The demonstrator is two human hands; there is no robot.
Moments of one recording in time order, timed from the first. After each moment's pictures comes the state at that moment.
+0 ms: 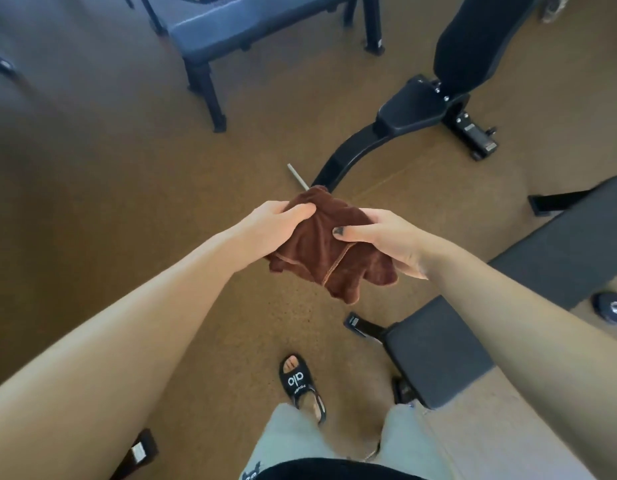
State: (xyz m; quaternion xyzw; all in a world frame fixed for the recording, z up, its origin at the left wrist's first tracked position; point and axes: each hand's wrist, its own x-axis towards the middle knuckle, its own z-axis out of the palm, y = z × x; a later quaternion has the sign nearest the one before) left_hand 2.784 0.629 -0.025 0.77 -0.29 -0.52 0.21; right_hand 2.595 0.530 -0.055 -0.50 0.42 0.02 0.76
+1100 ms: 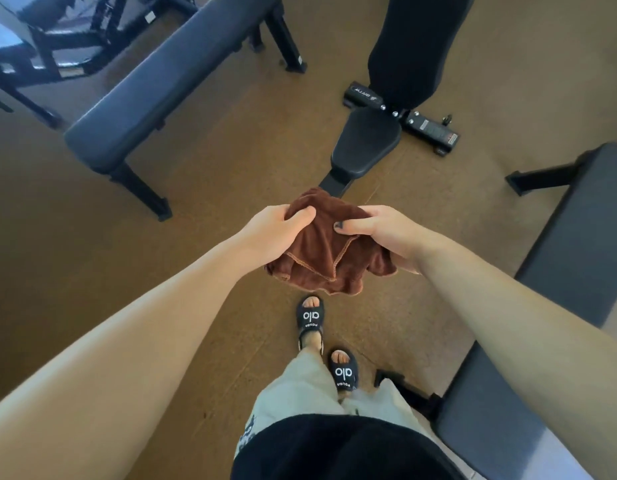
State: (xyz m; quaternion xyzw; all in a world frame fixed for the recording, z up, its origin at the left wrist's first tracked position) left_hand 2.903 0.246 -0.056 0.72 -0.45 -0.53 0.09; right_hand 2.698 0.209 -0.098 -0.38 0.53 -0.11 0.75
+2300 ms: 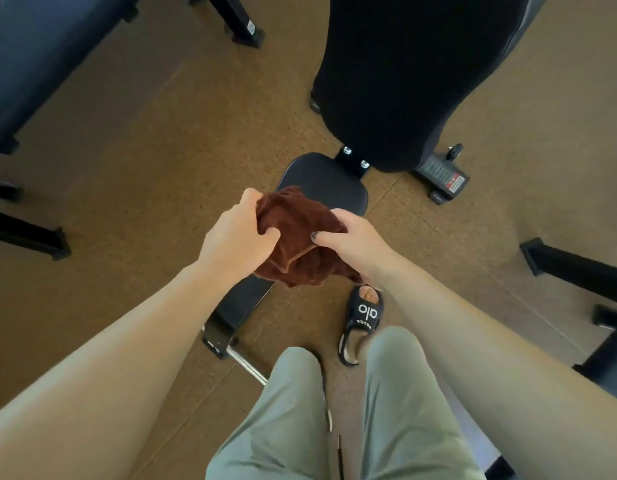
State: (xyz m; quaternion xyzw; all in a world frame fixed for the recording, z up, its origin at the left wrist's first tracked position) left_hand 2.771 -0.259 -0.353 0.78 -0.48 -0.39 0.01; right_hand 2.580 -0.292 -0.389 -0.46 0.58 -0.07 0.67
